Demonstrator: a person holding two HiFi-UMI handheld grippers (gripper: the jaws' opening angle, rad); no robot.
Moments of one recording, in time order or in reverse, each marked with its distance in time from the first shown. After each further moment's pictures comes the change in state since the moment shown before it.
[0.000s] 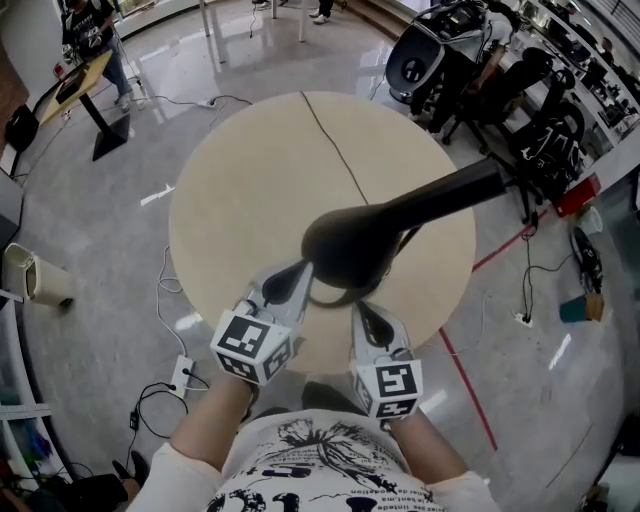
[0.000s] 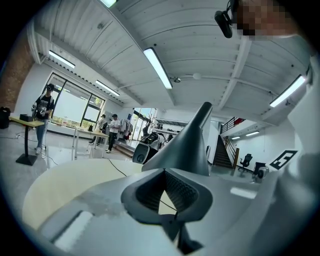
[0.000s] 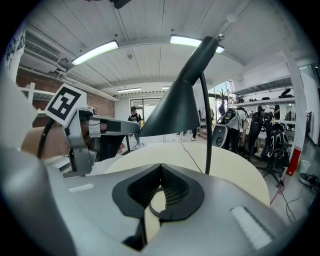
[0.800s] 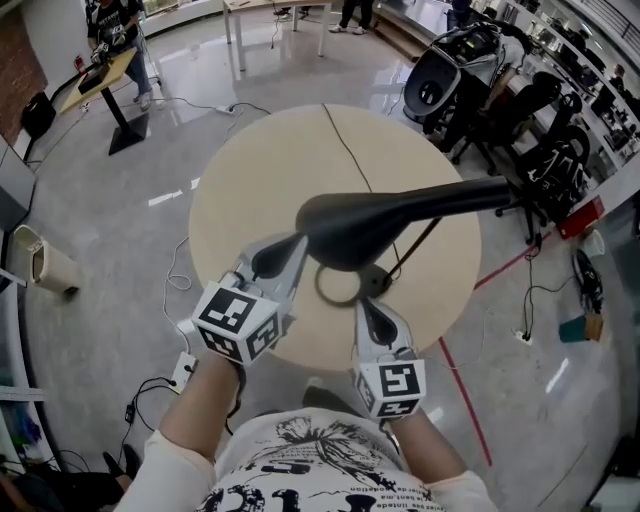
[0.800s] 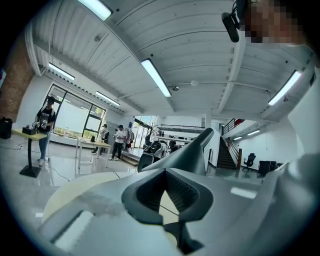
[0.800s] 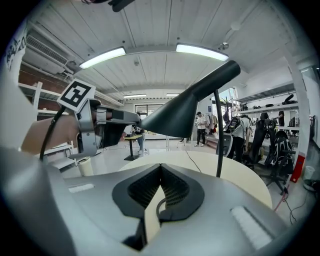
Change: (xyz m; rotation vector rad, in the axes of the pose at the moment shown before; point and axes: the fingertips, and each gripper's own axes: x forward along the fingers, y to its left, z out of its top) left arm -0.040 0.030 0.067 0.054 -0.072 0.028; right arm -0.004 0.036 0.032 -0.036 -0.079 0.028
